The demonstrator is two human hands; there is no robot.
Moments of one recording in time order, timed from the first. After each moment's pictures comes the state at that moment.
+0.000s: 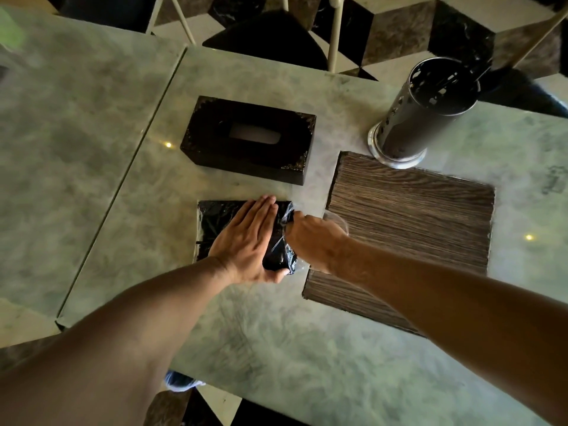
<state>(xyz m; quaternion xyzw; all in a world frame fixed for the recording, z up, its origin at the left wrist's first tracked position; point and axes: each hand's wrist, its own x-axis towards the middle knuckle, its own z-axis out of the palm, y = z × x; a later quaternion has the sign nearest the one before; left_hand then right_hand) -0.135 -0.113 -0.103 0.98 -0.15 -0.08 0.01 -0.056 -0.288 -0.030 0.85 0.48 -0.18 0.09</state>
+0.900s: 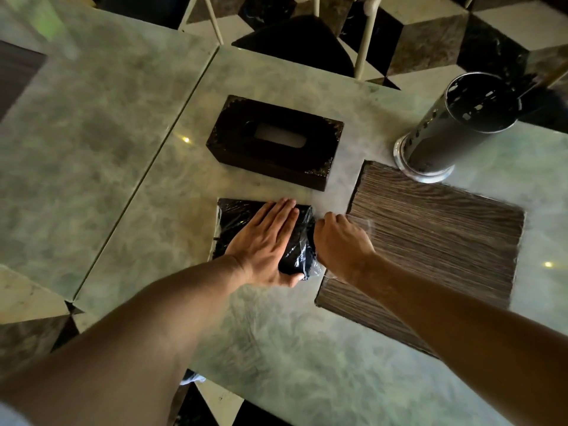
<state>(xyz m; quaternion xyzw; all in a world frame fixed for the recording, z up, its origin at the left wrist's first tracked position) -0.134 -0.115 -0.101 0.98 -0.15 -0.09 0.00 -0.057 -0.293 -0.047 0.90 0.40 -0.19 0.05</state>
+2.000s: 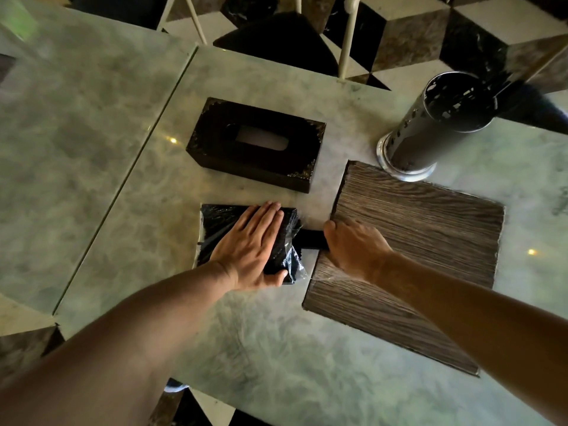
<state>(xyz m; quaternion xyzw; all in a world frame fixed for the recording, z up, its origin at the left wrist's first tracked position) -0.132 -0.106 -0.120 0.98 -0.17 -0.07 0.01 -0.031 -0.339 -0.070 0.89 0.41 -0.19 -0.01</state>
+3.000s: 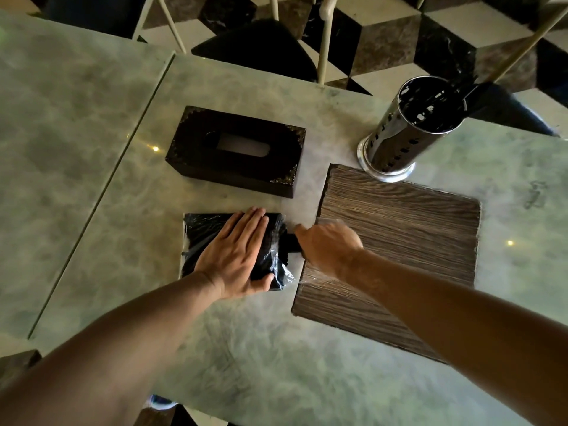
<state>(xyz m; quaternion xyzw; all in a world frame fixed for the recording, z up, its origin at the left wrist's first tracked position) -0.129 -0.109 -0.109 0.98 -0.16 -0.07 -0.02 -0.032 -0.316 -0.064 0.89 0.40 -0.22 0.01</state>
